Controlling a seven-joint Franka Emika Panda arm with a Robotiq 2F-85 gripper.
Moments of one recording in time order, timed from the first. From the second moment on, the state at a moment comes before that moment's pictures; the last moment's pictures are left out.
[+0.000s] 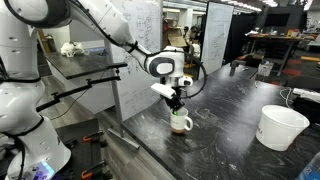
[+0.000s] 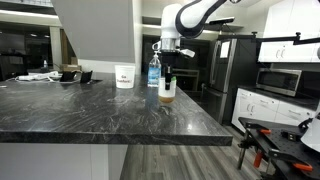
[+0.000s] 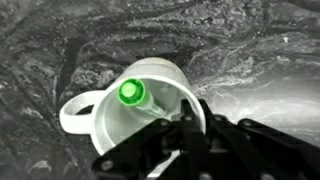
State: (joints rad) arm -0.08 0.31 -0.03 -2.03 -0.10 2.35 -0.29
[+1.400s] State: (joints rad) arm 0.06 0.32 0.06 -2.07 -0.11 2.41 -0.19
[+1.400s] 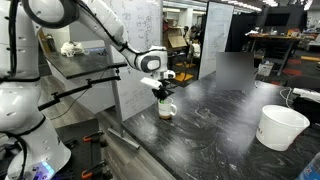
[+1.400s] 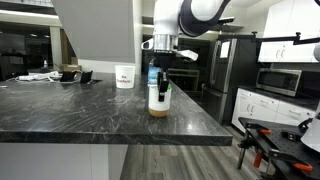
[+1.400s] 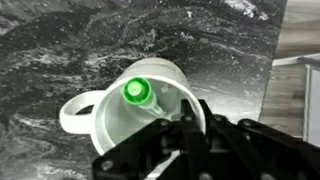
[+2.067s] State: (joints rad) arm 0.06 0.24 0.06 -2.12 -0.11 2.42 -0.19
